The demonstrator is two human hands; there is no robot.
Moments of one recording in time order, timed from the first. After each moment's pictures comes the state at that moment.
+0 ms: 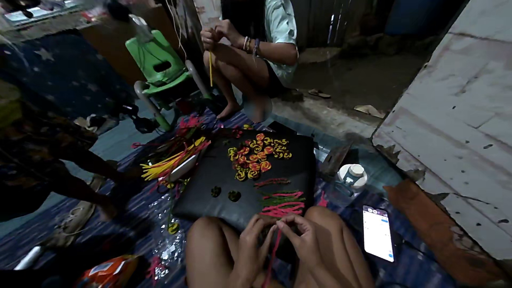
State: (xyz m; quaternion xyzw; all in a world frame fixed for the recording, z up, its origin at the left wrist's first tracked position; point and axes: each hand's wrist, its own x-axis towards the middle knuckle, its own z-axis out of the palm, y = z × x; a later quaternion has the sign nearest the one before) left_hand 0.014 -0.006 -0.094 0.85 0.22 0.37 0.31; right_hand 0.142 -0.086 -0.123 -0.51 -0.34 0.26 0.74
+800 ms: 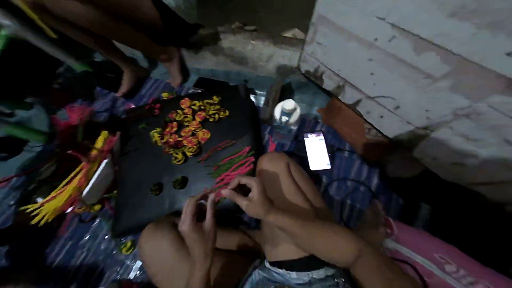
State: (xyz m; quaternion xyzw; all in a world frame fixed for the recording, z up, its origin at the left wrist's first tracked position) left_hand 0.012 0.008 -0.102 0.84 0.26 0.35 0.32; right_hand 0.137 -0.080 -0.124 -0.53 -0.32 0.25 0.75
